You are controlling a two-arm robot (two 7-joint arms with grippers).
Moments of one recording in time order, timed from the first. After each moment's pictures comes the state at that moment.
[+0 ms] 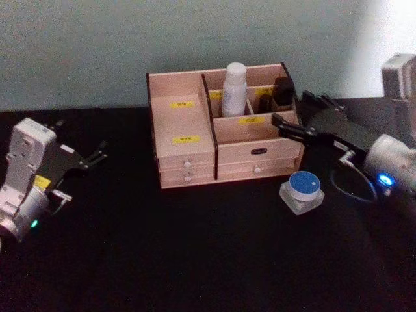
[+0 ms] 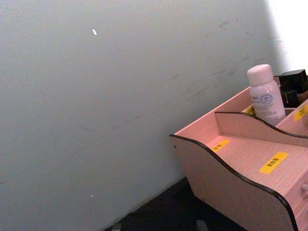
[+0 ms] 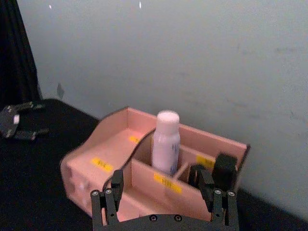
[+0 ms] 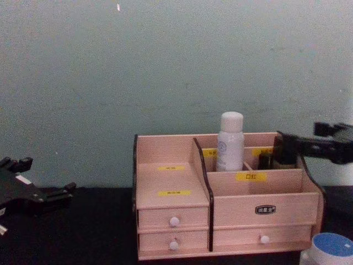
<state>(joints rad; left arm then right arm) -0.20 0.60 0.45 -1.41 -0.25 -0.12 0.03 0.26 0.49 -0.27 -1.48 0.45 0.07 0.52</state>
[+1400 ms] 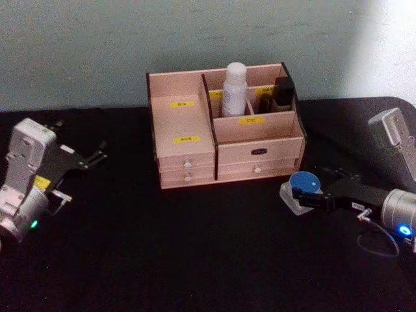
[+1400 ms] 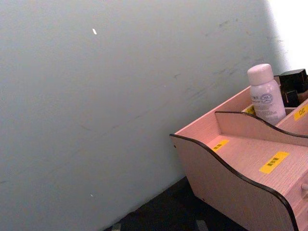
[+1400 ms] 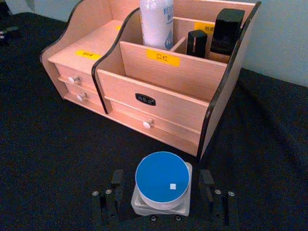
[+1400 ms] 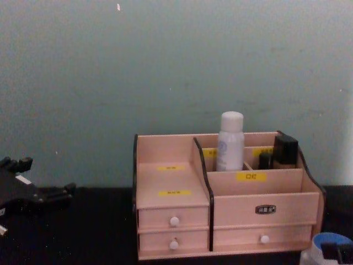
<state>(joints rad) -0.20 0.60 0.45 -1.41 -0.25 -0.12 0.03 0.15 0.65 -0.34 -1.56 0.53 0.36 0.40</state>
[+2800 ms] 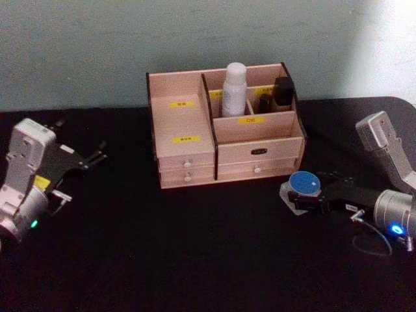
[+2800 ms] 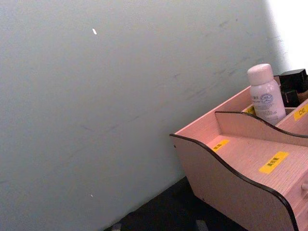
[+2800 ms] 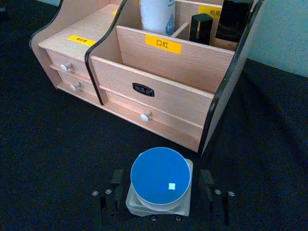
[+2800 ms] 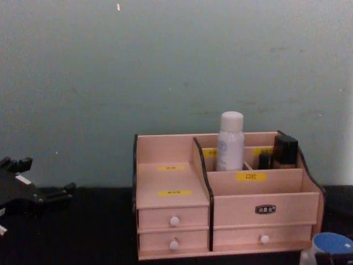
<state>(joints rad) -0.20 0.60 0.45 -1.41 -0.25 -0.12 0.03 0.19 0.62 -0.37 -1.50 0.48 0.38 0.41</state>
